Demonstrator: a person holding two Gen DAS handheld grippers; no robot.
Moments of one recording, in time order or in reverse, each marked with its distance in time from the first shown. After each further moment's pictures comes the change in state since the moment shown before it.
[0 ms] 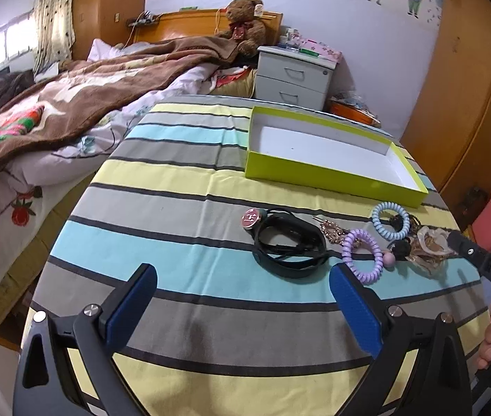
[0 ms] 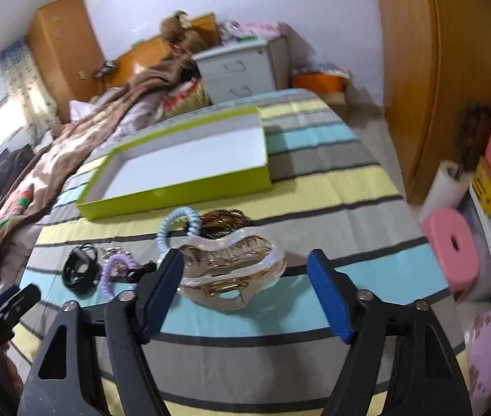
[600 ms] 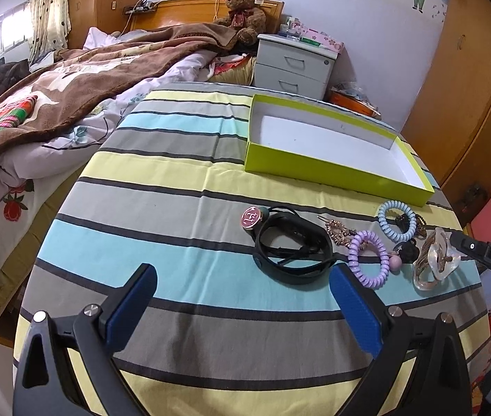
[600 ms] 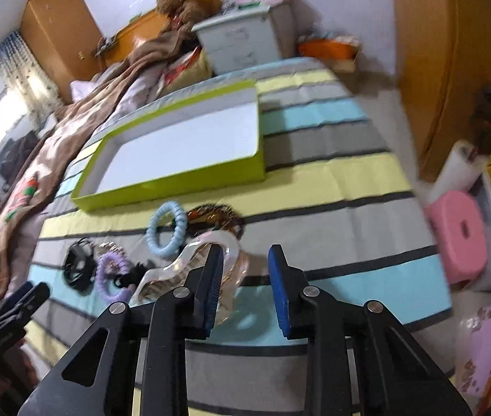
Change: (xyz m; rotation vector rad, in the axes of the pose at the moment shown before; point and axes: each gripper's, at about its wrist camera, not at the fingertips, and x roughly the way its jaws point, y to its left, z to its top) left arm 0.017 0.000 0.007 -0.008 0.056 -0.013; right arm 0.017 -0.021 0.024 0.019 0.169 0.084
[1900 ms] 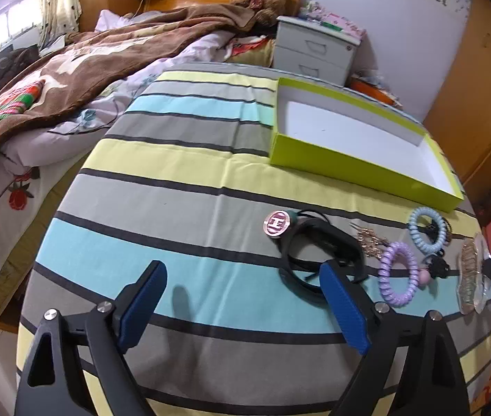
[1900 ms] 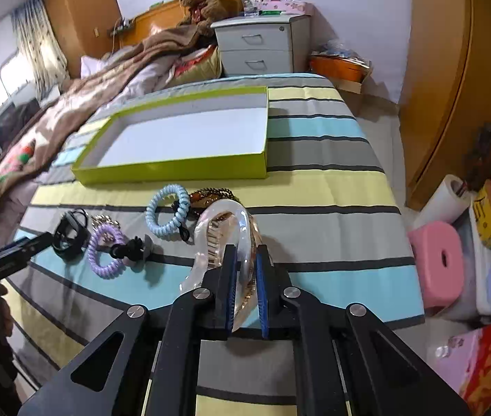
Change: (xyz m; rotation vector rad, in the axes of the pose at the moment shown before) left arm 0.029 0.010 0.016 -0.037 0.092 0.069; right arm -0.019 0.013 -0.014 -0.159 -0.043 -0.092
